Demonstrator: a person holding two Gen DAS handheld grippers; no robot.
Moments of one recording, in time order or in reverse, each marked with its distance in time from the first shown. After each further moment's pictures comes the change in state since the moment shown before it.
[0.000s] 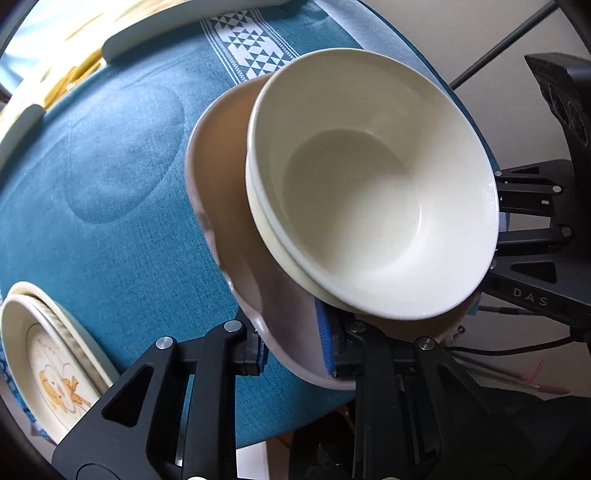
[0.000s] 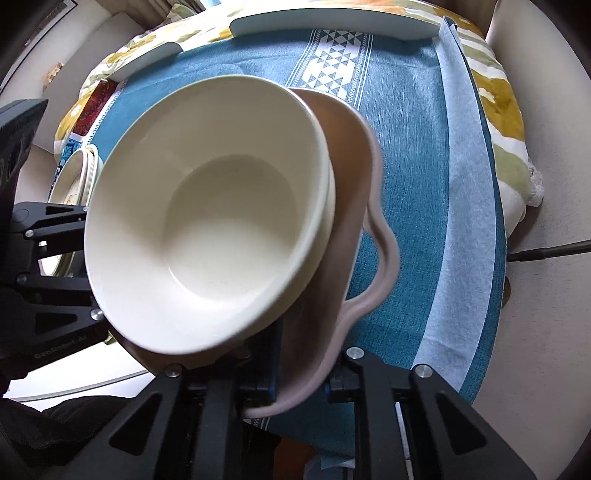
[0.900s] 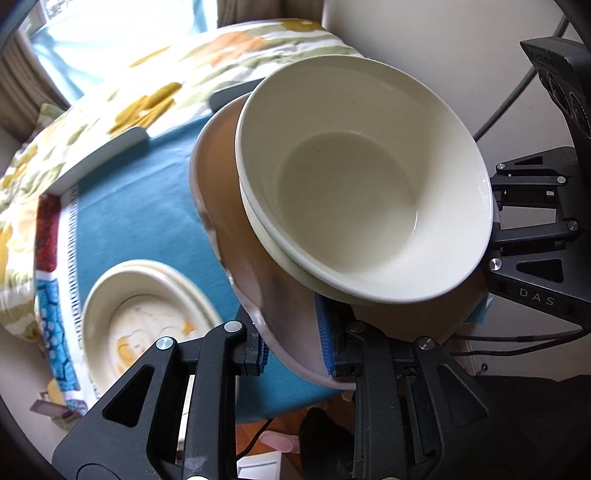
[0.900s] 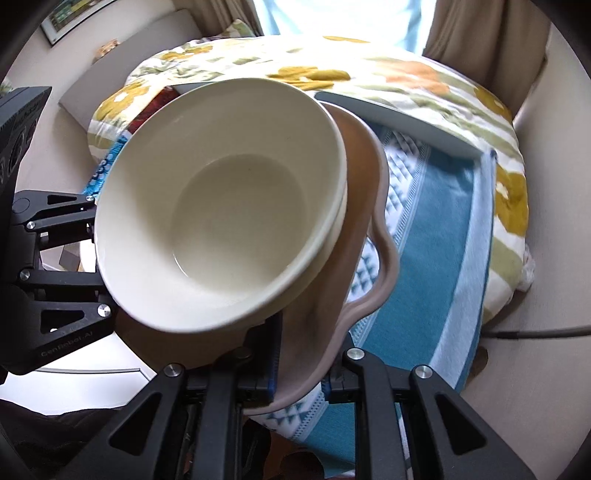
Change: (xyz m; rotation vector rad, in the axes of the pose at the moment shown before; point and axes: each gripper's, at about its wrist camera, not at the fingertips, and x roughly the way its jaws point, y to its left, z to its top) left arm -0.126 0.025 -0.049 -0.092 -0.193 0.152; right arm -0.067 0.077 0.030 -0.235 -0.150 -0.027
